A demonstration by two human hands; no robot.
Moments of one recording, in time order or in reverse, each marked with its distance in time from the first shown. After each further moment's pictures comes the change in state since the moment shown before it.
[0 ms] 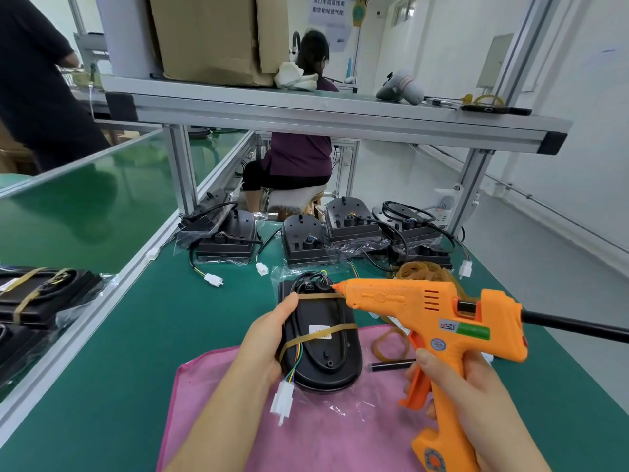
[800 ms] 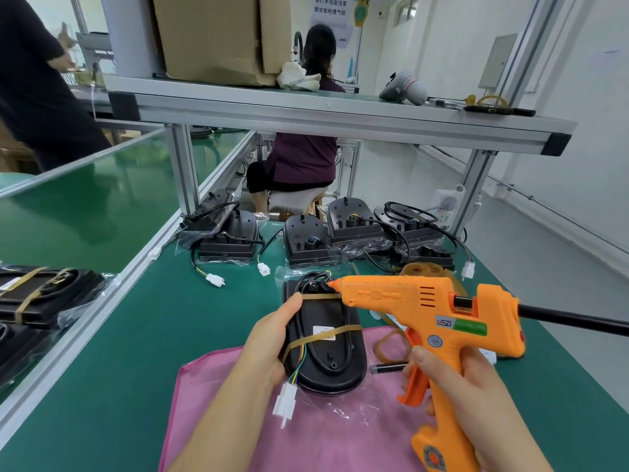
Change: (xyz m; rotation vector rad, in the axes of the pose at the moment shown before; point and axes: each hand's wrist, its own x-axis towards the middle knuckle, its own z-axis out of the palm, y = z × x) left_hand -0.001 0.000 0.000 0.001 -0.021 -0.003; right_hand 0.001 -0.009 0.005 -0.007 -0.008 -0.015
